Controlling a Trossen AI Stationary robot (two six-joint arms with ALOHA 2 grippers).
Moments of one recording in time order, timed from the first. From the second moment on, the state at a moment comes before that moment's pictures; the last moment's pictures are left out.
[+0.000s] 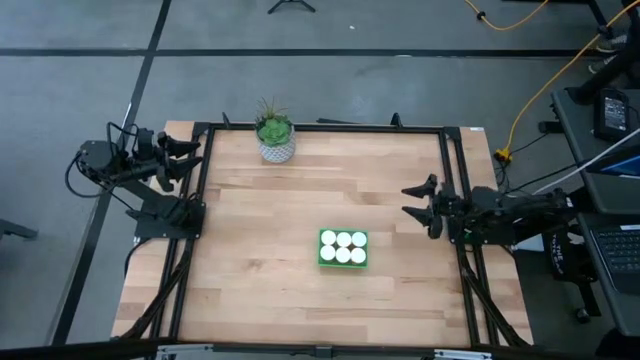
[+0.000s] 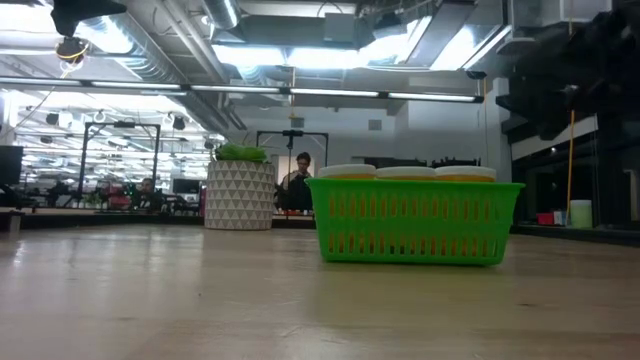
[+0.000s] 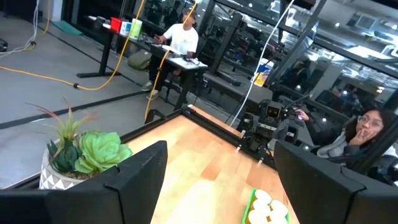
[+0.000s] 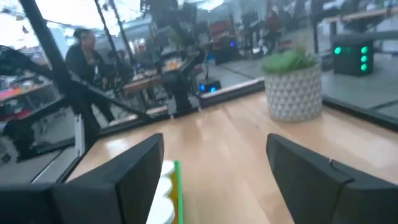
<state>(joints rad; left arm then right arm) -0.48 0.12 0.84 -0.79 -0.87 -0.49 0.13 0.00 0.01 0.05 0.27 0.24</state>
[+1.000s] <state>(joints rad) -0.48 0.12 0.84 -0.85 -0.92 -0.45 0.13 0.15 0.01 0.09 0.07 0.20</state>
